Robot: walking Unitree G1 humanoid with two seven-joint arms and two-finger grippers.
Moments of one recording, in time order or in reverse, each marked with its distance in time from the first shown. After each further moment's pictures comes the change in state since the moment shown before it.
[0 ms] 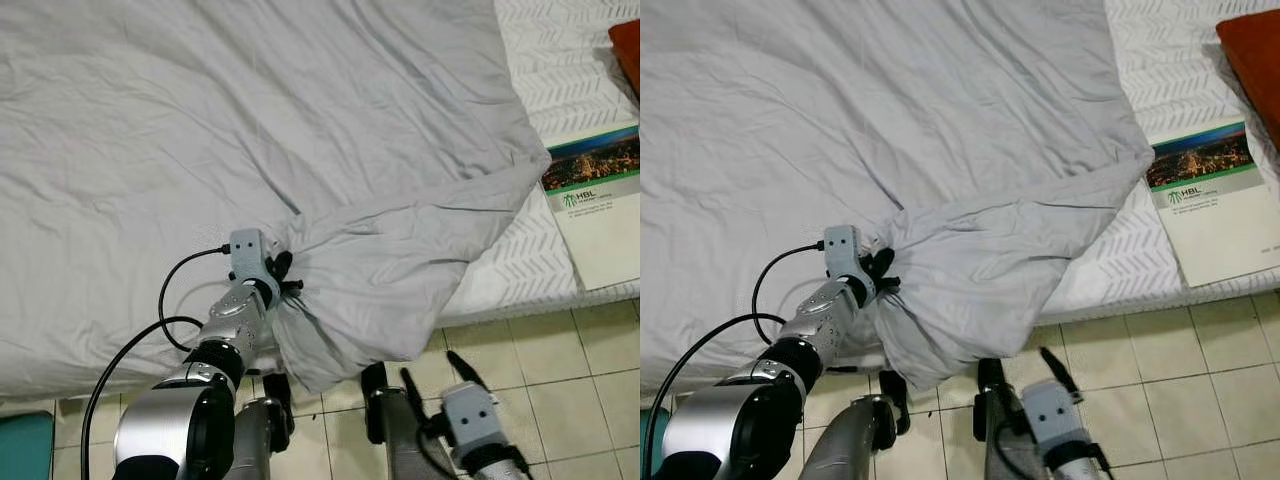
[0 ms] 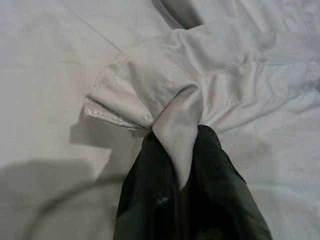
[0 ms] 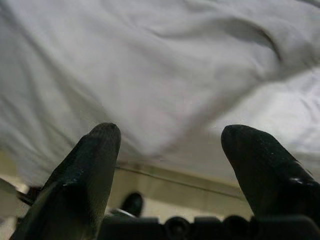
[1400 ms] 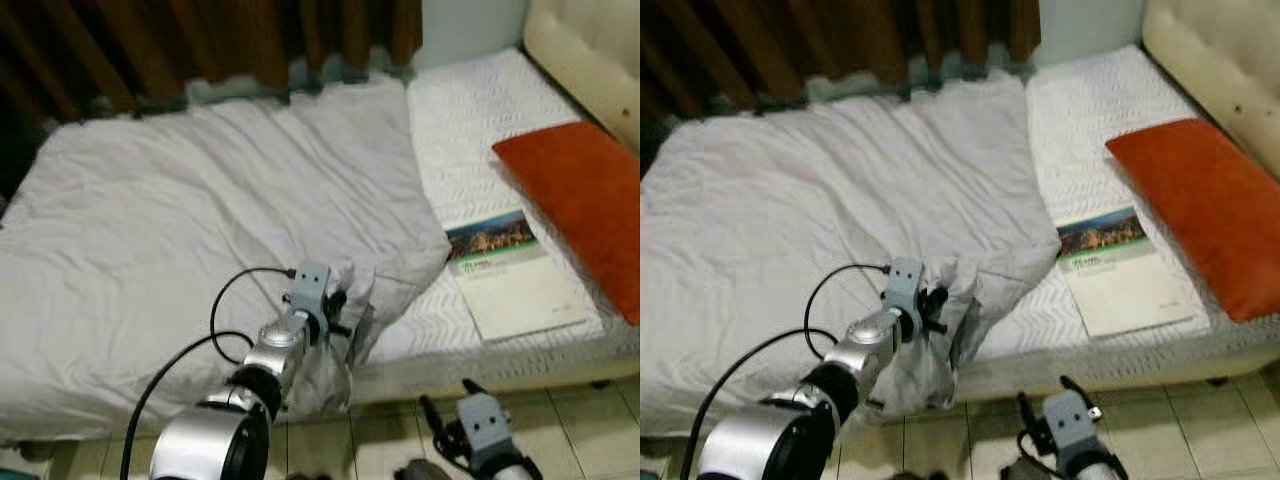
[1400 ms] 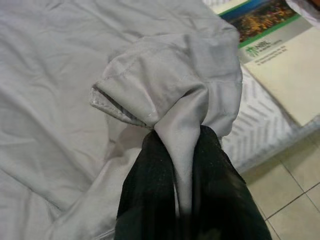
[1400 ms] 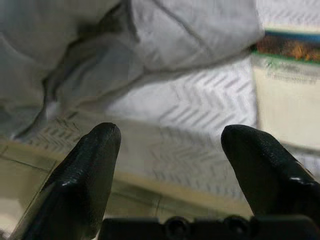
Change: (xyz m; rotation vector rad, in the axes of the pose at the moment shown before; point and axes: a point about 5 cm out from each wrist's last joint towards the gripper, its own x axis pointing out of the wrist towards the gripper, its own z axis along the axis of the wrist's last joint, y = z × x) left arm -0.007 -0.063 -0.056 0.218 0.166 -0.248; right arm 0.006 -0.006 -0.037 0.007 0.141 0.059
